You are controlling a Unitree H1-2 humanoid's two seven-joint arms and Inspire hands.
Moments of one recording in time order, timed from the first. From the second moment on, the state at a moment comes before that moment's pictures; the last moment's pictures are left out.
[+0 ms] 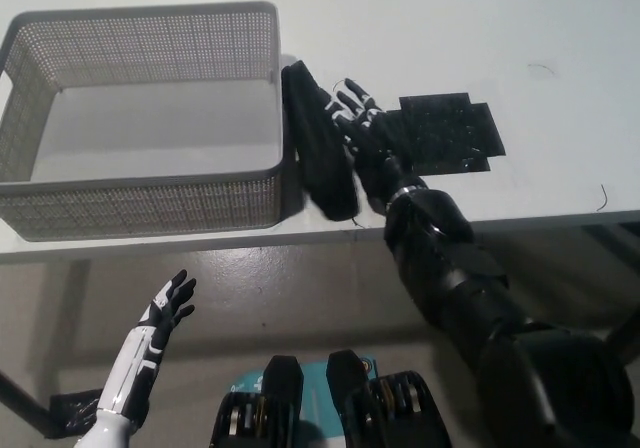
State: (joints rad) left_arm -0.02 0.17 0.00 0.17 0.00 -0.42 -0.13; right_arm -1.10 0.14 -0.24 1.40 0.27 -0.32 0.13
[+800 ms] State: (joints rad) left_arm -0.03 0.17 0.00 0.15 0.00 -0.41 -0.14; right_arm -1.17 0.21 -0.36 1.40 0.35 -0.26 0.09
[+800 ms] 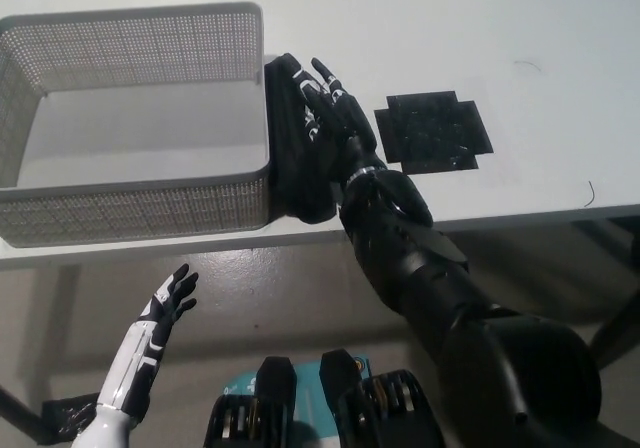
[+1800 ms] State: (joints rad) left_arm -0.04 0.18 0.00 0.15 0.00 -0.40 -0.14; right_arm -0.76 0.07 -0.26 0.62 0.30 -0.31 0.08
